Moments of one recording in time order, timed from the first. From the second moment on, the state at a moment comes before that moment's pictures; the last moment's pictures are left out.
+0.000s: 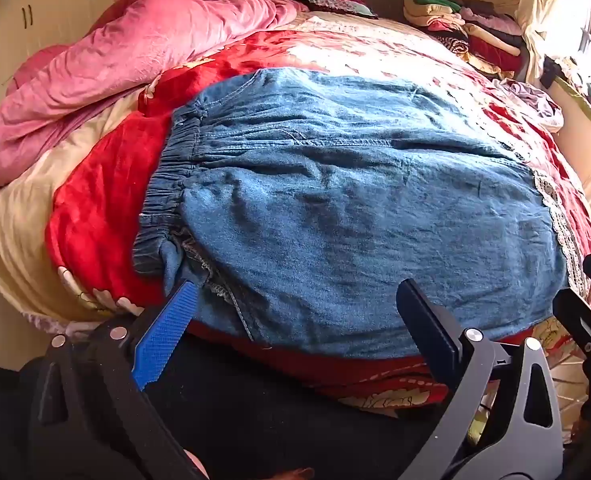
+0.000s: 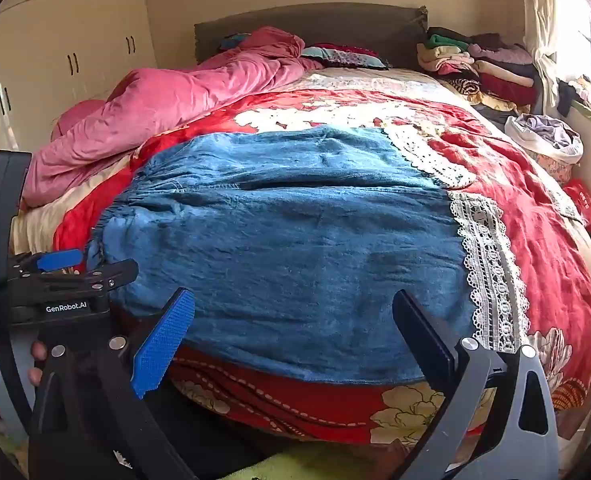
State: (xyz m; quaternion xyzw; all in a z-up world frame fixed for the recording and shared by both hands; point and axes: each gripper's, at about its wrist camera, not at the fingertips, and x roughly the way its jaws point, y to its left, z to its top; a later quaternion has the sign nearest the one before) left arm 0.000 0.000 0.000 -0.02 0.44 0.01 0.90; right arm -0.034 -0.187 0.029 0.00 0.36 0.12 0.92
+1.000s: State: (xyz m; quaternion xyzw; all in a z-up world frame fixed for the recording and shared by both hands) left arm -0.005 0.002 0.007 -0.03 0.43 0.00 0.90; right arm -0.041 -0.180 0.034 -0.02 0.35 0.11 0.93
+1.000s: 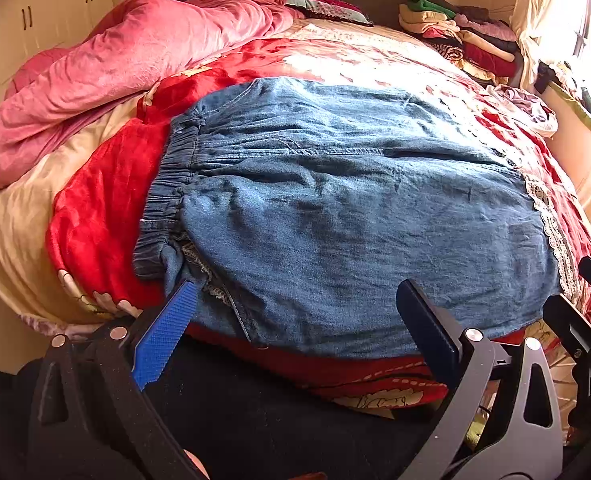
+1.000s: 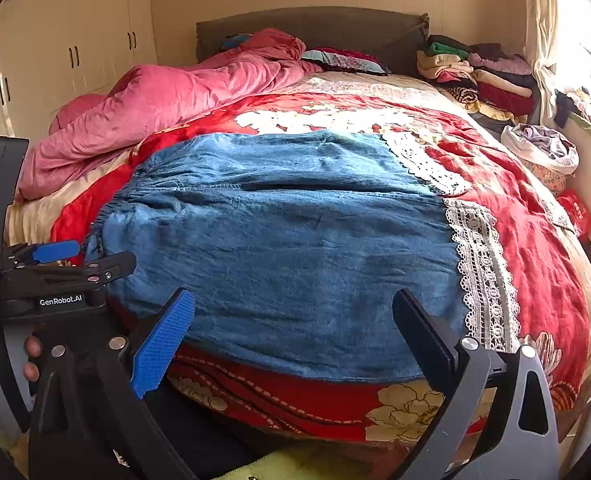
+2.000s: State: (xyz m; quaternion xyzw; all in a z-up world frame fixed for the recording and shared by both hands) left arm -0.006 0.004 0.010 -0.03 0.43 0.01 0.90; right arm -0.041 -0.180 0.031 -0.02 0.36 0.11 0.93
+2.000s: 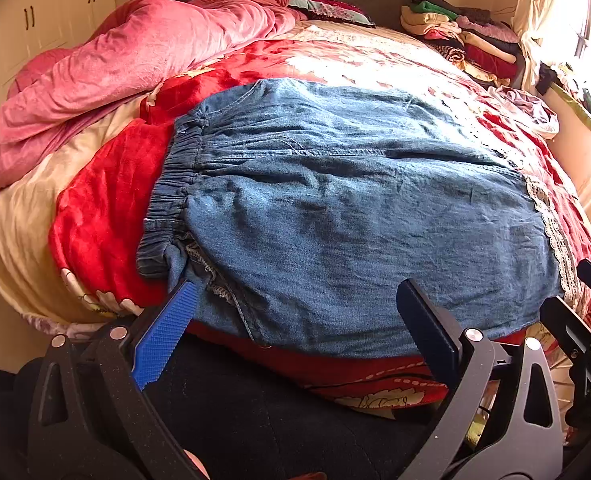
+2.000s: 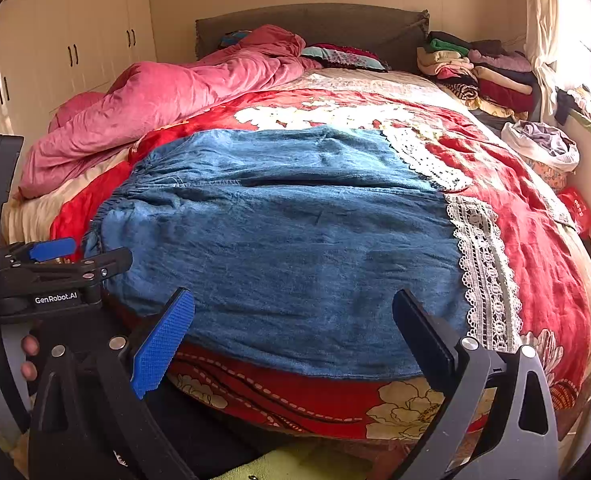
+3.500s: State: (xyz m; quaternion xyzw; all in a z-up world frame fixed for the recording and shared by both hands) left arm 0.084 0.089 0.026 -0.07 0.42 0.06 0.90; right arm 0.101 -0.135 0.065 -0.06 0.37 0.19 0.91
